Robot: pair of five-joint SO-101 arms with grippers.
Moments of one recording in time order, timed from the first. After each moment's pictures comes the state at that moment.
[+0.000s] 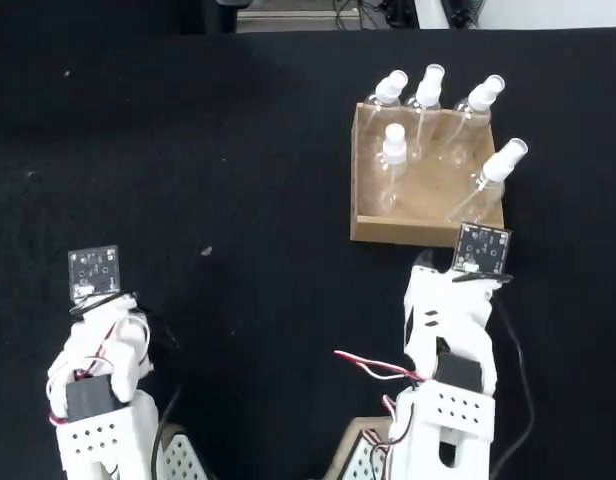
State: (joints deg) left arm -20.5 -103.1 96.3 67.2 -8.1; right arm 15.6 -78.0 97.2 24.2 2.2
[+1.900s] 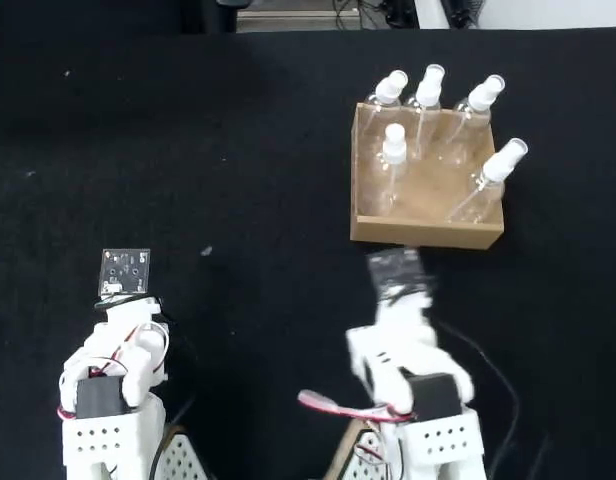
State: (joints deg) left arm -11.3 -104.2 96.3 72.2 -8.0; right arm -11.6 -102.9 97.0 74.2 2.3
